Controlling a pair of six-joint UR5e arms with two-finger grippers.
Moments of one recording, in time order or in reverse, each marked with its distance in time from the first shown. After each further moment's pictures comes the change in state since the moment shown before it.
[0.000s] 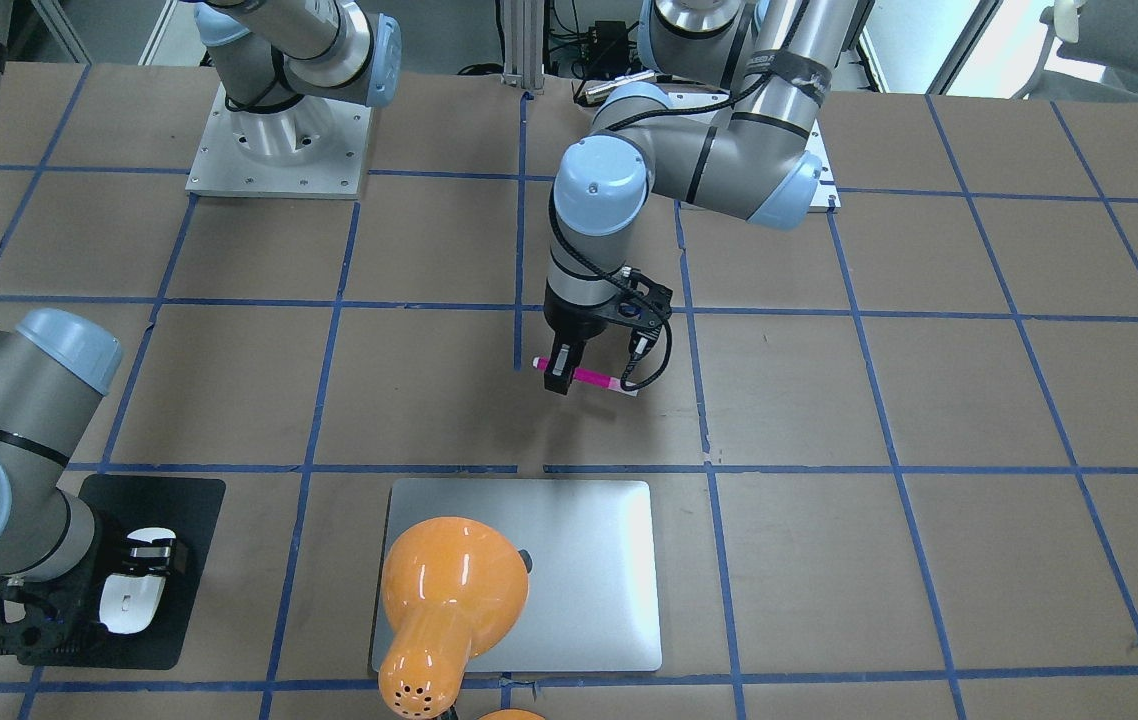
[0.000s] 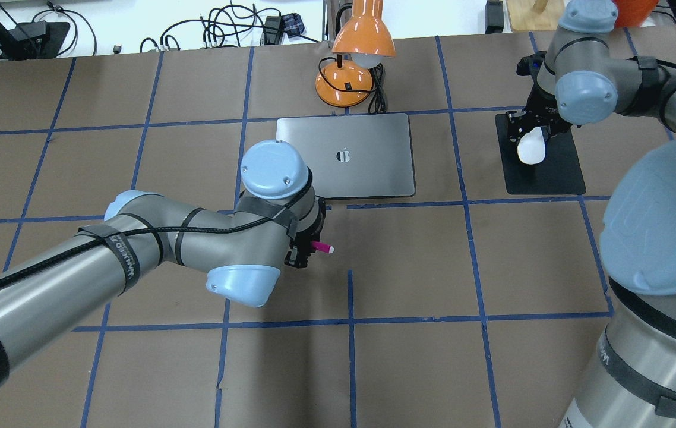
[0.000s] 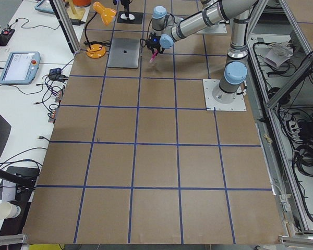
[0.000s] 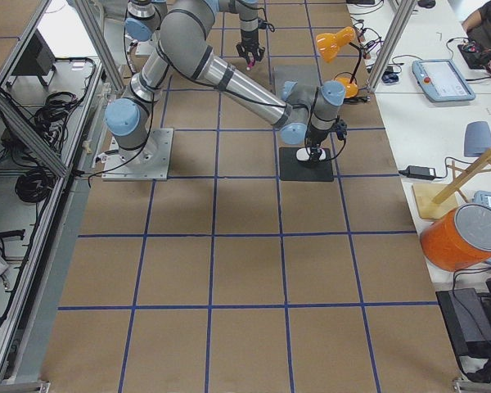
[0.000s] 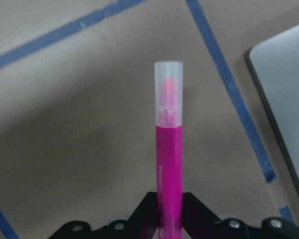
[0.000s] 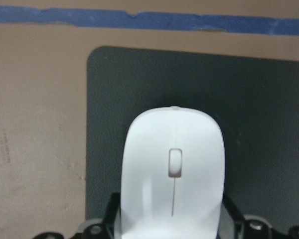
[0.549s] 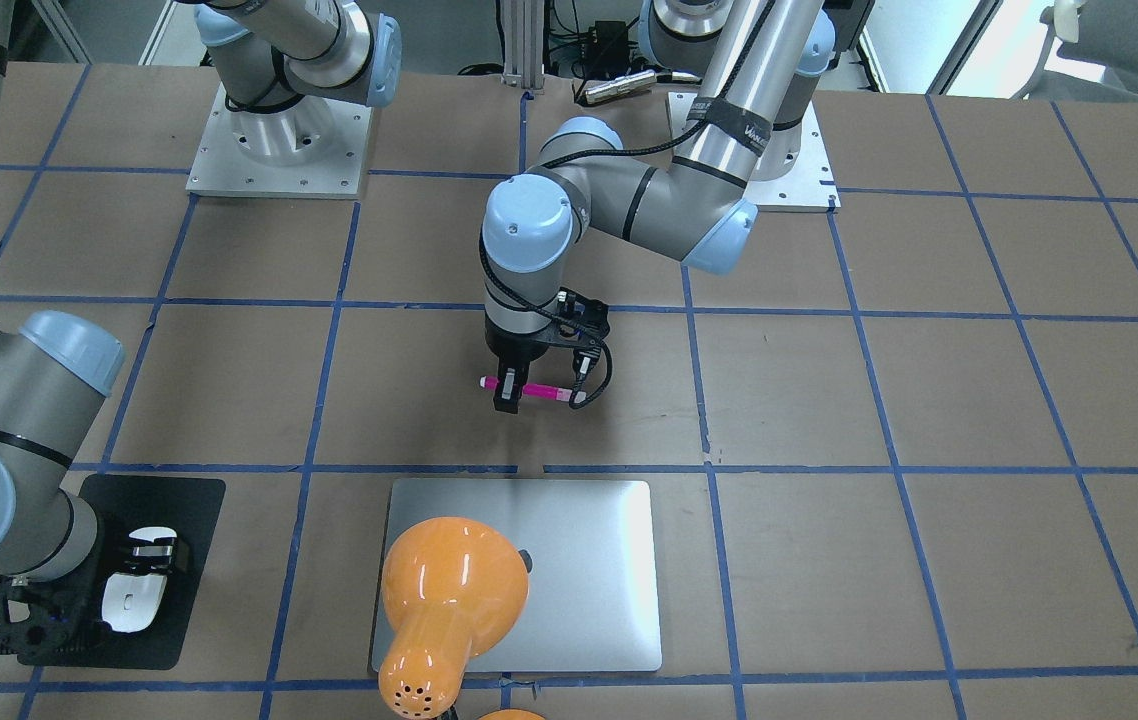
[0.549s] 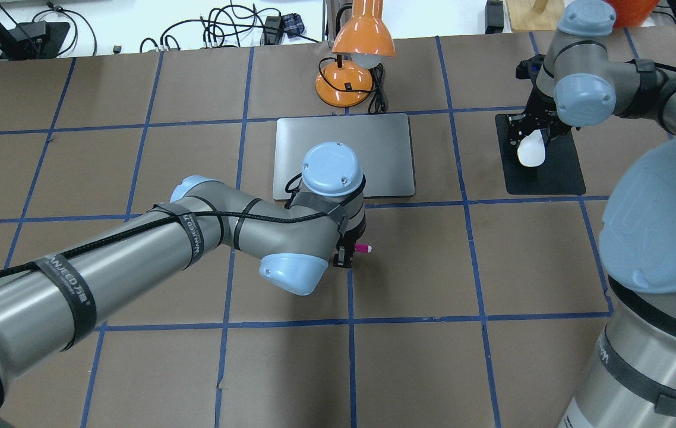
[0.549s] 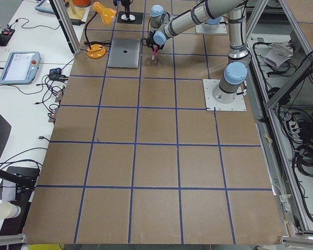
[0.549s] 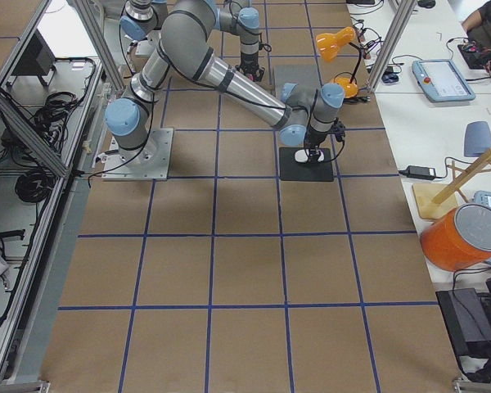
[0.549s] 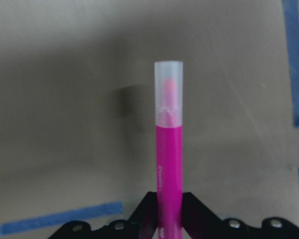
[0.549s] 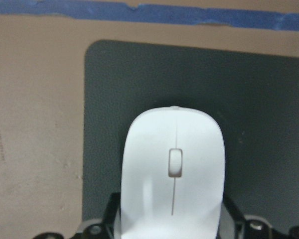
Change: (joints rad) left arm -0.088 -0.138 0.142 -0.031 -0.014 -0.205; right arm 0.000 0.004 0.004 -0.002 -0.004 -0.008
